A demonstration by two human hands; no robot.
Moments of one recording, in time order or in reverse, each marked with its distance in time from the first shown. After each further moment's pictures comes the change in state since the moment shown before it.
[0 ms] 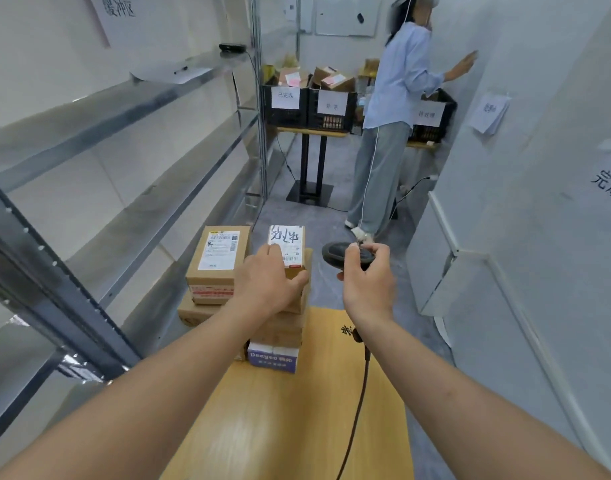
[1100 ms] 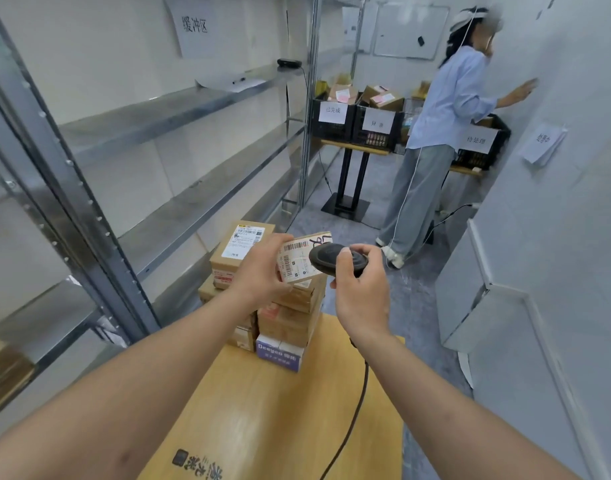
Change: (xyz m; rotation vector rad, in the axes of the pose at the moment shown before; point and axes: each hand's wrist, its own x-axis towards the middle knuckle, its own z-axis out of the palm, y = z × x) left_hand -0.020 -0.021 -0.010 -0.389 0.120 0.067; right_hand -0.022 -0.015 -0.020 0.024 -0.212 -0.209
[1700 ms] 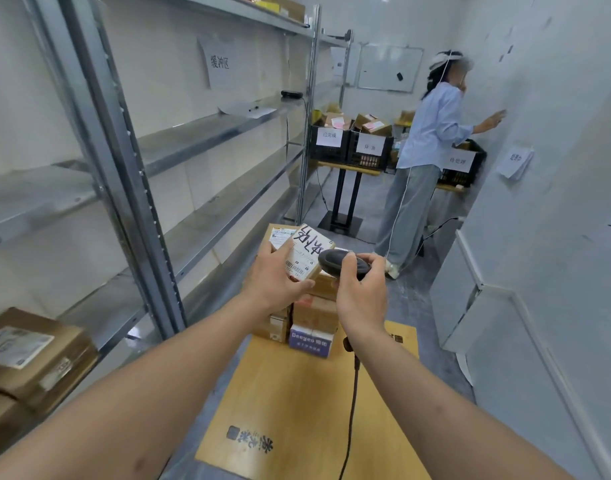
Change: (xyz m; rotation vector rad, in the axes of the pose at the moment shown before) left_hand -0.104 -0.030 -0.084 0.056 0.032 -0.052; right_hand -0.129 -0.059 0.050 0.067 0.123 0.066
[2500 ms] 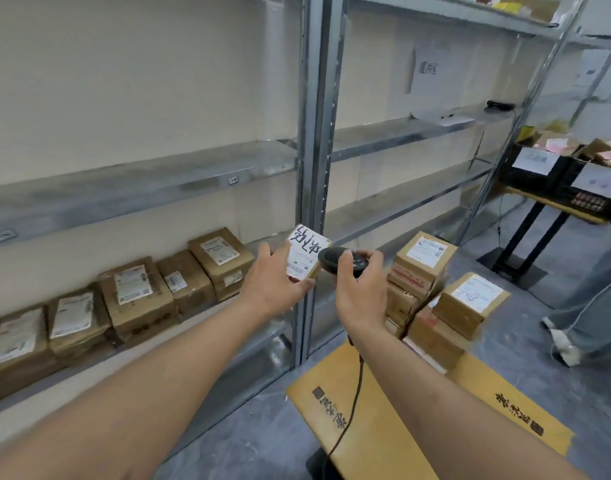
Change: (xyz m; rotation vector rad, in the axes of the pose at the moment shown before) left_hand -0.160 -0.076 -0.105 0.201 0.351 -0.499; right_hand -0.100 -0.028 0.100 -0.005 -0.621 -0.216
